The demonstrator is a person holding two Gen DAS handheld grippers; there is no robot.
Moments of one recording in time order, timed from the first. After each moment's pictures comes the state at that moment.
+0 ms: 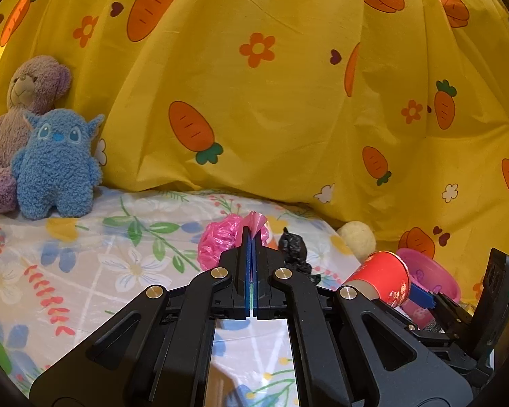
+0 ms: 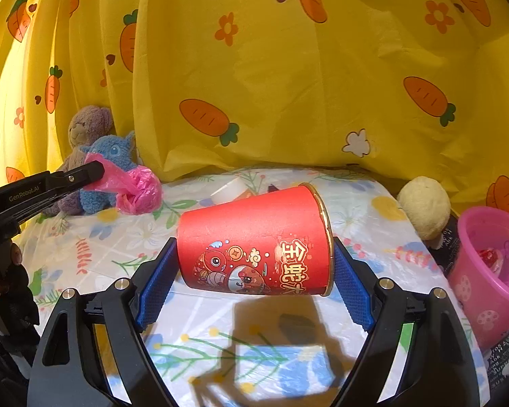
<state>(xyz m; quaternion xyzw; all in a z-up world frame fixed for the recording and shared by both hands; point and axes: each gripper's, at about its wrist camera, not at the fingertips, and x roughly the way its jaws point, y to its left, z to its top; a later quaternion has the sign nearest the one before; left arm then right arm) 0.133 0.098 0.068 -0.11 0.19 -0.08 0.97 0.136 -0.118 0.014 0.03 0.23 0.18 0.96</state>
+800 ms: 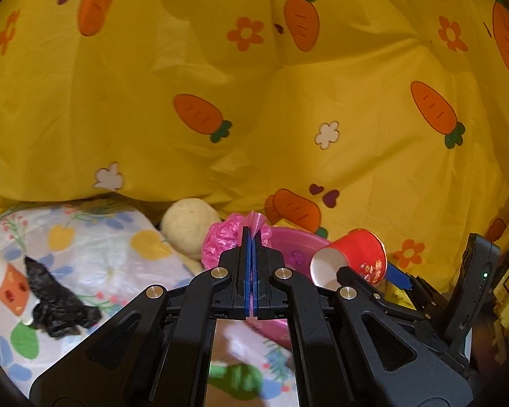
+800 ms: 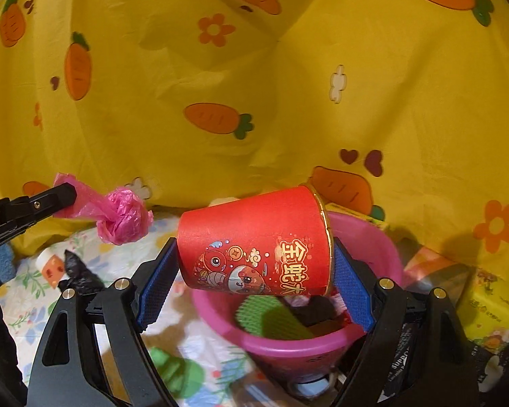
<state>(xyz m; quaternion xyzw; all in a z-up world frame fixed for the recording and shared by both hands) 0.208 -0.193 0.079 -0.04 0.24 -0.35 0.91 0.123 -0.366 0.024 0.11 0.18 -0.10 0.97</state>
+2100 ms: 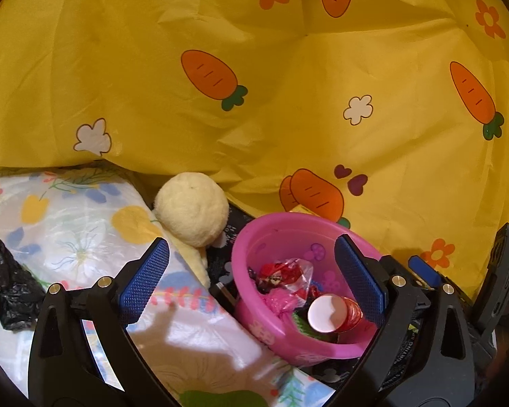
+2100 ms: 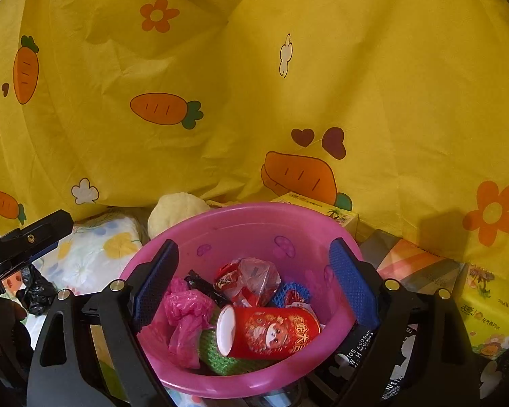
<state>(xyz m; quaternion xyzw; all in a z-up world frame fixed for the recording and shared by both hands) 0.254 -0.215 0.022 -0.06 0.27 -0.30 0.91 0.147 -0.422 -0.006 0.13 0.20 -0.14 0.96</state>
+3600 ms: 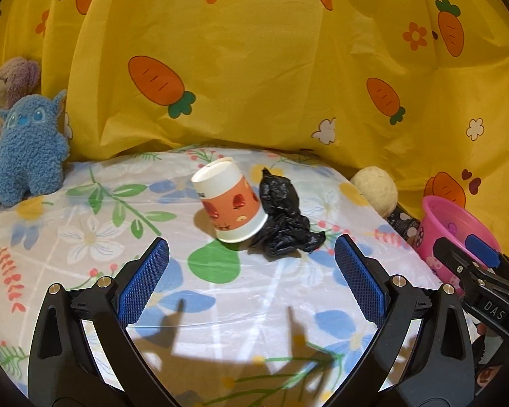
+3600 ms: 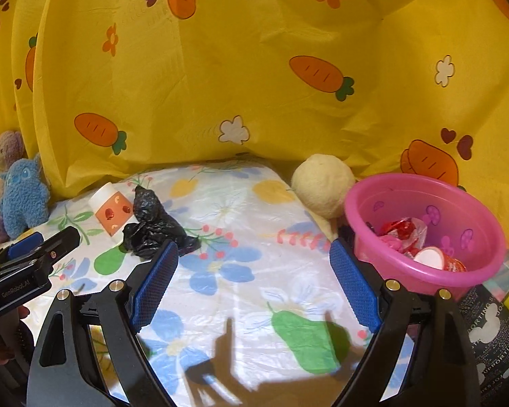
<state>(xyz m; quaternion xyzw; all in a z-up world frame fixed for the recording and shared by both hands) 0.184 0.026 0.001 -0.04 0.26 -0.04 0.96 0.154 -0.206 -0.006 0.06 0.25 0.01 0.97</state>
